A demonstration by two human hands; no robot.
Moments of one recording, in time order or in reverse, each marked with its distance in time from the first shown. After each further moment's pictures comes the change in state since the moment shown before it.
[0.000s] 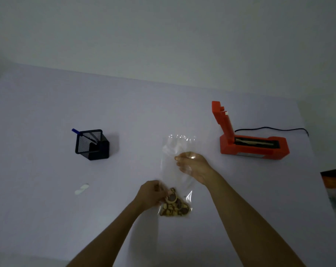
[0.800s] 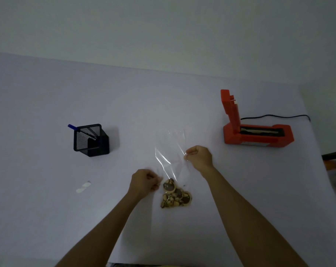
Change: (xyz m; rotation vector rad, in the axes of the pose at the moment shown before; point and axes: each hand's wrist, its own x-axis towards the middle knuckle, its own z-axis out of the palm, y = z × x) left_hand 0.021 -0.020 -0.030 -0.069 0.151 0.012; right_hand 0.025 0.026 0.003 -0.558 0.458 -0.132
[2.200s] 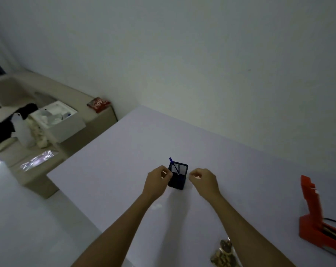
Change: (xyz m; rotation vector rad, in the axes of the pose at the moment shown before) left_hand -0.089 0.045 -0.179 0.100 0.674 0.254; right_hand -0.113 -0.168 0.109 -0.244 -0.292 -0.771
